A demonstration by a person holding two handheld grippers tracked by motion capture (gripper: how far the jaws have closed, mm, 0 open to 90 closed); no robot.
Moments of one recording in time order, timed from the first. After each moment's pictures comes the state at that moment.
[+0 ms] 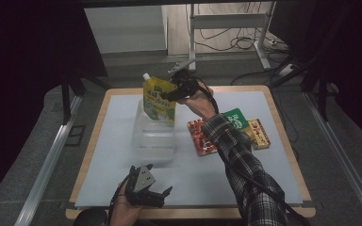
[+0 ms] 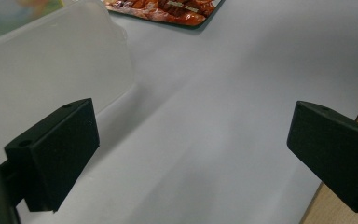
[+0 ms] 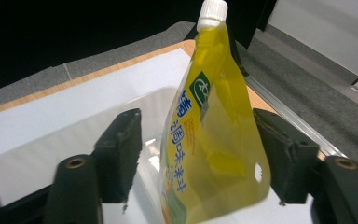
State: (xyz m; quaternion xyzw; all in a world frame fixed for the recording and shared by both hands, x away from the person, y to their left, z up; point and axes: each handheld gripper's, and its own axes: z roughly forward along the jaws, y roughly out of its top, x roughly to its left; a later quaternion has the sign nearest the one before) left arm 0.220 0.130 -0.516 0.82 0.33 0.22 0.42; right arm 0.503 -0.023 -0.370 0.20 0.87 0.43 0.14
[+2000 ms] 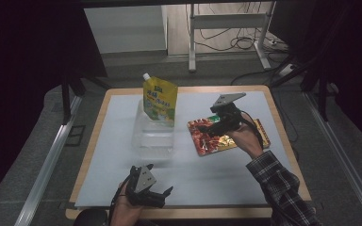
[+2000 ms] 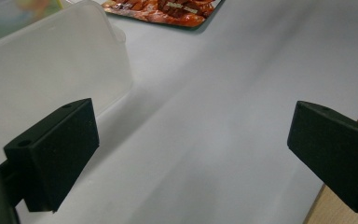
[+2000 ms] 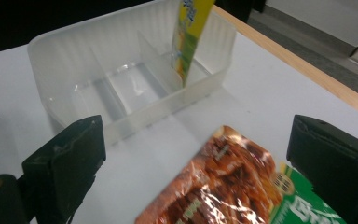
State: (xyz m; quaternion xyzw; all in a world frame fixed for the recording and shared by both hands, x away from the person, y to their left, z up) left arm 0.220 0.128 -0.517 0.82 0.33 0.22 0.42; right arm 0.422 -0.154 -0.411 0.22 0.86 0.43 0.13
